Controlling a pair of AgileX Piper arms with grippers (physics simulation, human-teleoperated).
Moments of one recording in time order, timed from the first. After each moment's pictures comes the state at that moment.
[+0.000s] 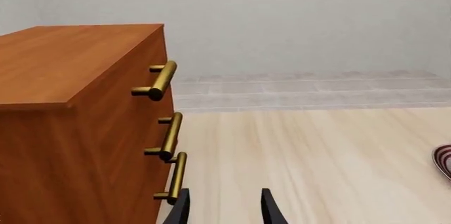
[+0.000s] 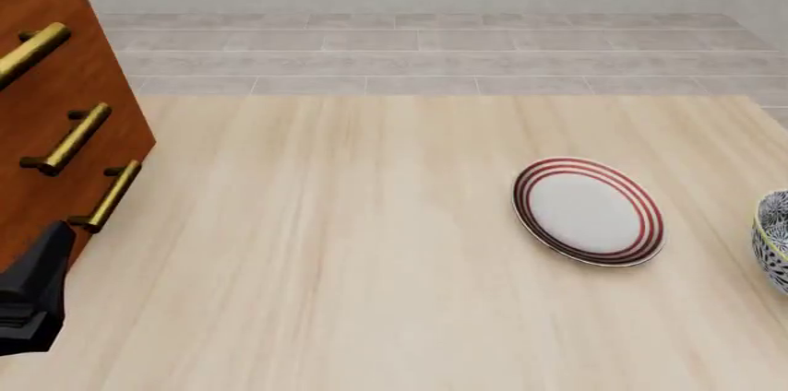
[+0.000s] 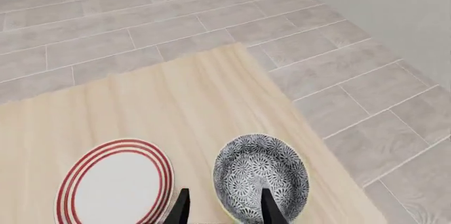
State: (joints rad) left arm -0.02 0.07 0.00 -0.04 0.02; right arm -0.47 0.68 -0.54 0.30 -0.05
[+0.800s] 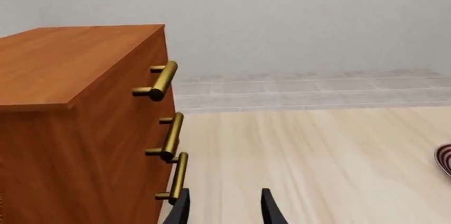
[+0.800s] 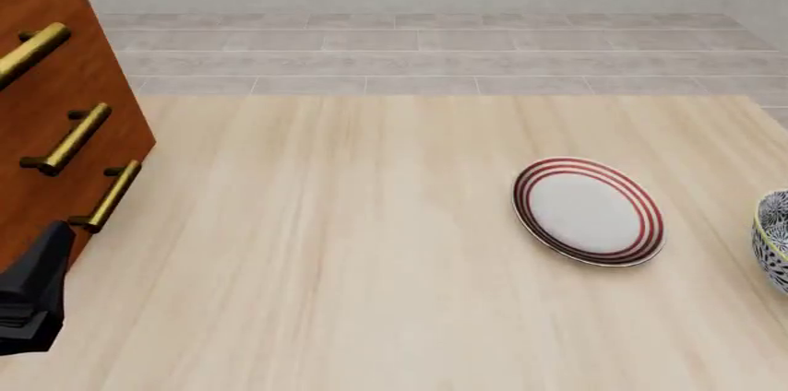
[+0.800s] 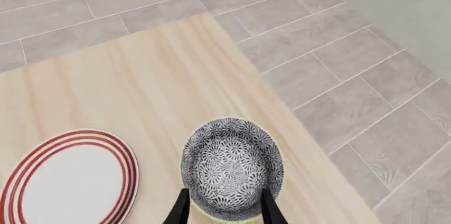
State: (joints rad) left arm -0.02 0.07 0.00 -0.04 0.03; right arm -0.60 0.83 -0.55 0.28 -0.11
